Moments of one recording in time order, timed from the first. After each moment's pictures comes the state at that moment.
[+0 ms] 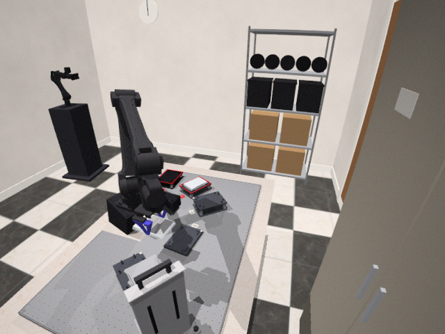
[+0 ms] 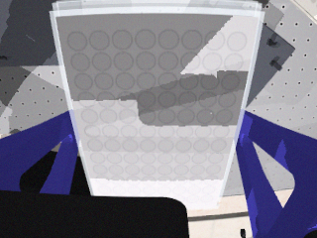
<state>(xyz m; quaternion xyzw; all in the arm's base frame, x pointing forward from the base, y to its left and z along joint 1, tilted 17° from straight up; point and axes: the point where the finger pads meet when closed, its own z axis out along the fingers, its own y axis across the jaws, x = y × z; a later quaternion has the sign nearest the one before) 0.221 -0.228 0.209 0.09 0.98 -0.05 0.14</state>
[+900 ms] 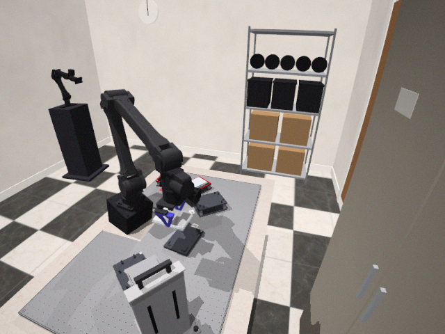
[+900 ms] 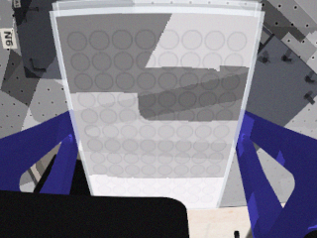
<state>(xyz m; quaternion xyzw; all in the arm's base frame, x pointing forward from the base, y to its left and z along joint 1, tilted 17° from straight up) 0.269 -0.171 0.209 0.06 0.99 -0.05 0.13</state>
